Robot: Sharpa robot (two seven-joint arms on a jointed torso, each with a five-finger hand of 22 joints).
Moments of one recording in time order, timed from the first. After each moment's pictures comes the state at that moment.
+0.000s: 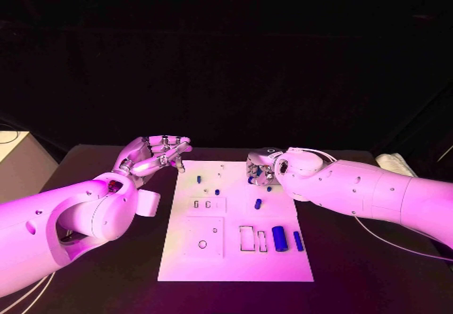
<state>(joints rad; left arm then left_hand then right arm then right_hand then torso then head) 1.20 -0.95 -0.03 1.71 -0.09 -0.42 0.40 1.47 -0.21 0.43 0.27 0.07 0.89 0.20 0.22 0.18 1.13 0.13 0.08 0.09 1.03 0.07 0.89 0.66 0.17 0.97 0.16 0.92 0.56 1.25 -0.55 -0.16 1.12 -1.56 -0.18 -0.13 1.30 -0.19 0.64 -0.02 0.12 1.06 0.14 0.19 0.27 1.20 0.08 0.07 0.09 1.46 0.00 1.37 1.20 0.08 1.44 0.10 1.34 1.24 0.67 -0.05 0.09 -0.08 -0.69</state>
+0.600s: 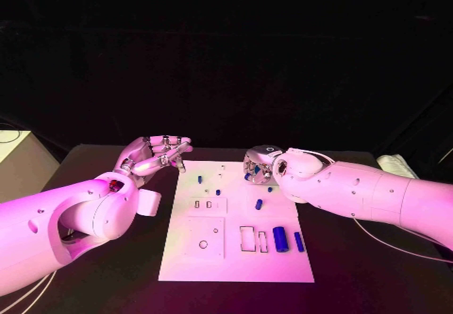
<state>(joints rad) 1.20 -0.94 -0.03 1.71 -0.09 -0.42 0.39 1.47 -0.21 0.43 0.27 0.07 0.89 0.20 0.22 0.18 1.13 0.13 0.08 0.09 1.03 0.07 0.89 0.66 0.17 0.97 0.16 0.92 0.56 1.25 -0.55 -0.16 1.14 -1.56 -0.27 -0.15 1.29 -0.20 0.65 -0.03 0.12 1.07 0.14 0.21 0.28 1.22 0.07 0.07 0.09 1.46 0.00 1.37 1.19 0.08 1.44 0.10 1.35 1.26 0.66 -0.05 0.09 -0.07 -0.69</state>
